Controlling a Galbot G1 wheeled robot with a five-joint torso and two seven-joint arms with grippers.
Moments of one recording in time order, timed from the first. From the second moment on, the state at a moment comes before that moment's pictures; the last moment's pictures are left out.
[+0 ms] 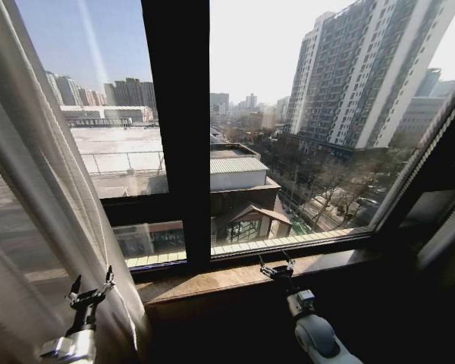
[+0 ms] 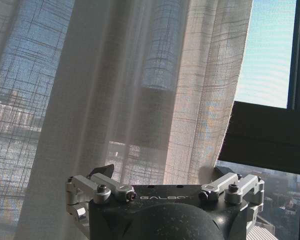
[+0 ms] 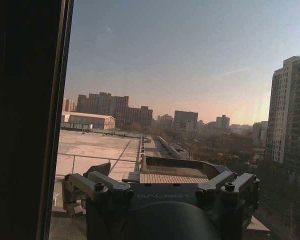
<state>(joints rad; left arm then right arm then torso) 1.55 -1.42 -0.91 -1.86 -0.47 -0.31 0.09 -1.29 1.12 0.32 1.76 0.28 0.20 0.11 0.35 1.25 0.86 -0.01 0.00</state>
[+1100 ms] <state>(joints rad) 1.55 -1.42 -0.91 -1.86 -0.47 -0.31 0.09 -1.29 1.12 0.32 1.76 0.28 0.20 0.11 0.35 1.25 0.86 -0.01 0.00</state>
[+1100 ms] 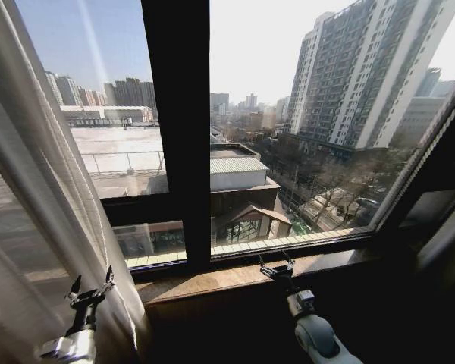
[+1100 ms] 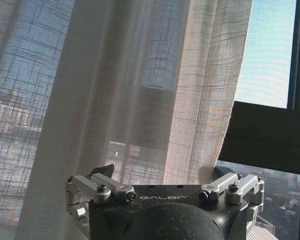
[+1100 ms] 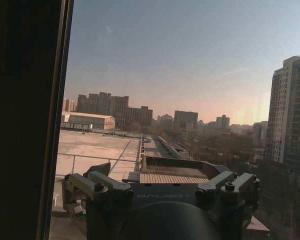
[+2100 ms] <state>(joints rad) 1.35 -1.33 -0.54 -2.05 -0.38 0.24 -0.15 -1.29 1.11 0.32 1.76 0.28 0.20 0.11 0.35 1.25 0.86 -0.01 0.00</state>
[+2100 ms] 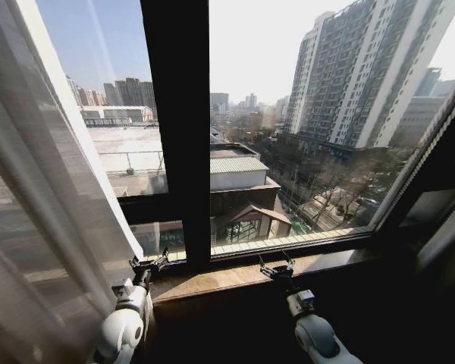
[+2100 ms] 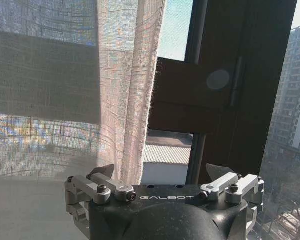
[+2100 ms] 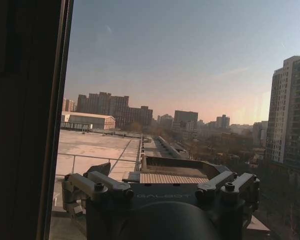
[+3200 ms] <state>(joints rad) 1.50 -1.24 -0.84 -1.93 -0.30 -0.07 -0.16 -1.29 1.12 0.32 1.76 0.28 0.20 0.11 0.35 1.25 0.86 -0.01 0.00</state>
